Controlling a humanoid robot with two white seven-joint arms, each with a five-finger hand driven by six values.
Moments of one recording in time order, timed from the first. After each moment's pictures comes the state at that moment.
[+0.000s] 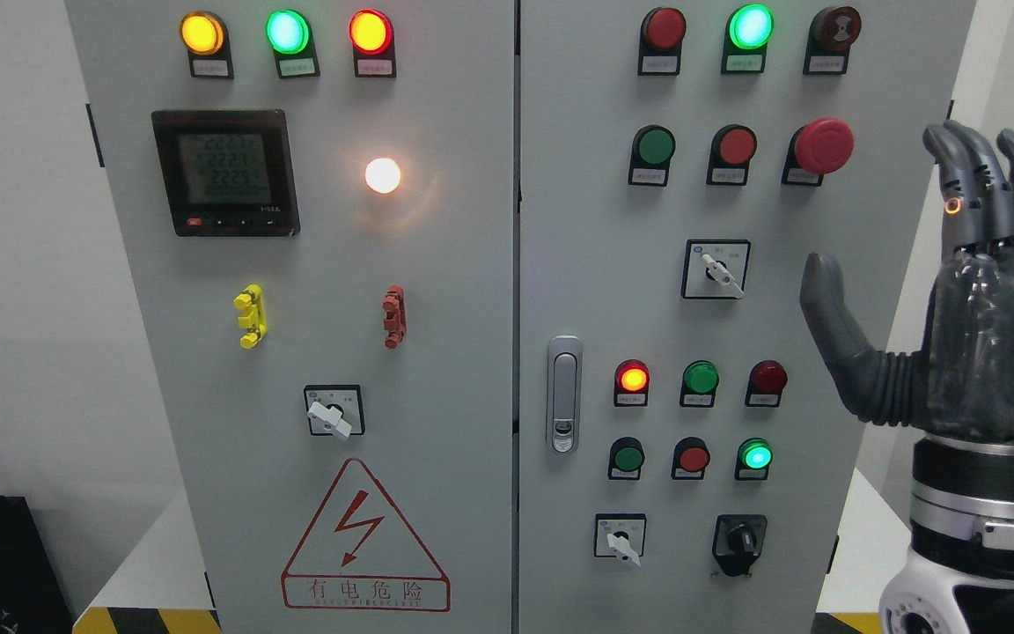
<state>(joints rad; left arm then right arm) 0.00 -0.09 0.00 0.00 0.00 -0.11 0.06 -0.60 0.07 -0.14 -2.00 1.17 -0.11 -0.12</state>
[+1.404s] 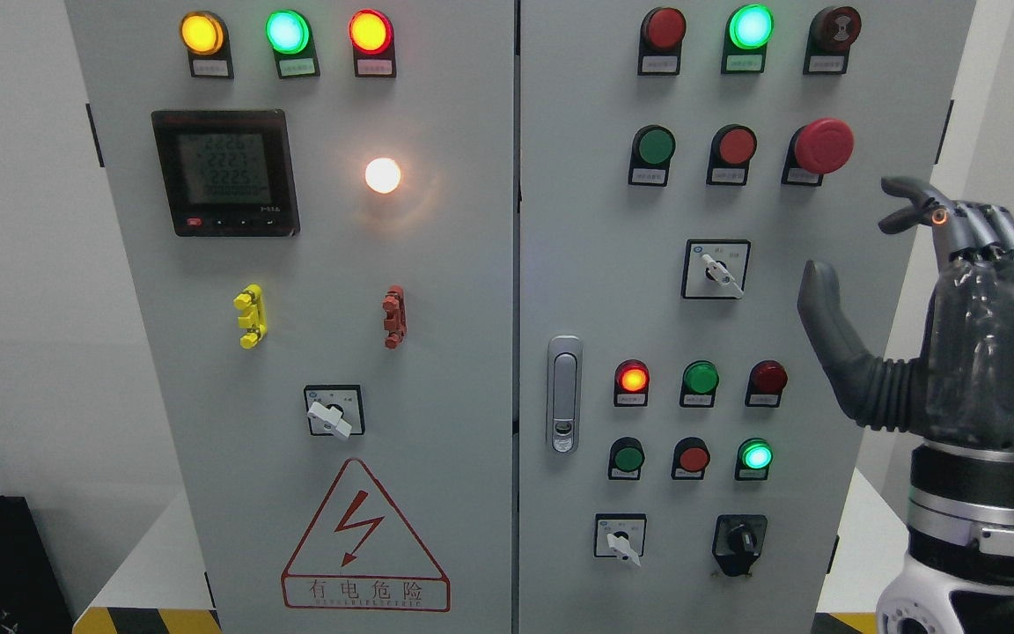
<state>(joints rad) 0.00 -0.09 0.00 0.00 0.00 -0.11 0.06 -0.58 0.08 -0.14 -2.00 1.17 -0.08 -0.12</state>
